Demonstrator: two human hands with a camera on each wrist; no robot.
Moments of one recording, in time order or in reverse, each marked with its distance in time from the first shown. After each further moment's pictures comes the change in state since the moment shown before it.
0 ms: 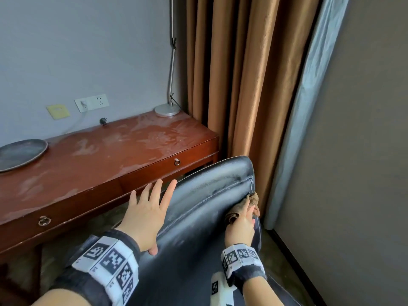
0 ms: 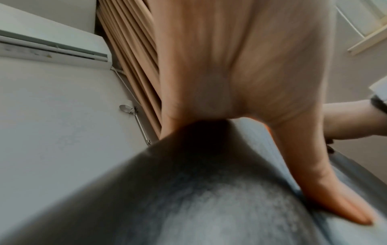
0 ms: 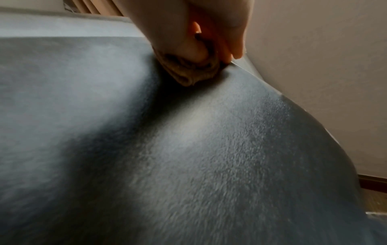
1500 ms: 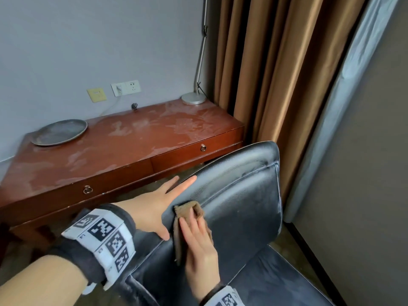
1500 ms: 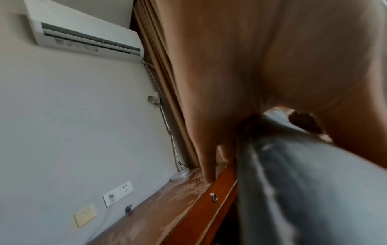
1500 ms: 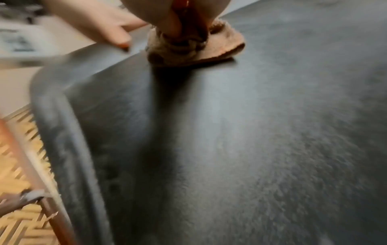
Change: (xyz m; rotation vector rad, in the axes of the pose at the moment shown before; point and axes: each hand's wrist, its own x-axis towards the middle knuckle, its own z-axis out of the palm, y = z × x) left_hand -0.049 -0.071 0.045 -0.485 -0.137 0.243; right_hand -0.178 -0.045 0.058 0.320 0.111 -0.944
